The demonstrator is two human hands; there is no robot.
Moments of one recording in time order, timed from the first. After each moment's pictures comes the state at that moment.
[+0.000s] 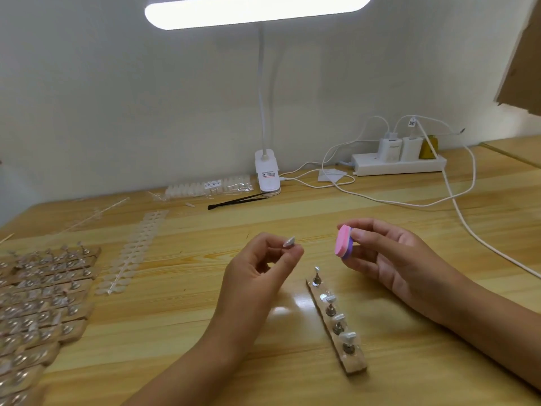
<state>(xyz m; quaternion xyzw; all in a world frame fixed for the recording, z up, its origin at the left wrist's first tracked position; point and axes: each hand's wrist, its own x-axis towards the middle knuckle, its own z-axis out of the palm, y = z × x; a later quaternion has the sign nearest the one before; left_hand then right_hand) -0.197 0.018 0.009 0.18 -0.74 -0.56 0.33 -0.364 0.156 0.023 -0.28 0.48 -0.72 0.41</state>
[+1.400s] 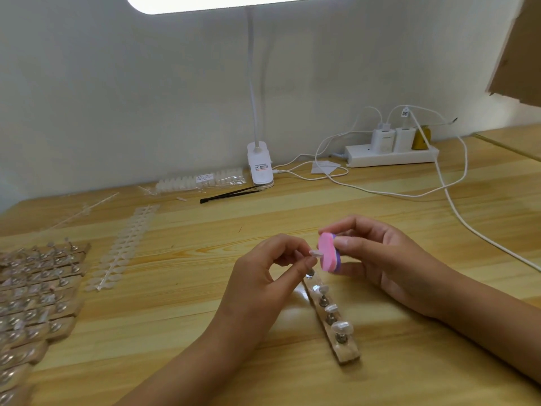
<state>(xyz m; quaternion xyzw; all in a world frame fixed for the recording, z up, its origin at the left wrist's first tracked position) -0.200 0.028 0.009 0.09 -0.82 -0.46 0.32 -0.353 0.158 0.024 -0.36 0.49 -0.67 0.42</state>
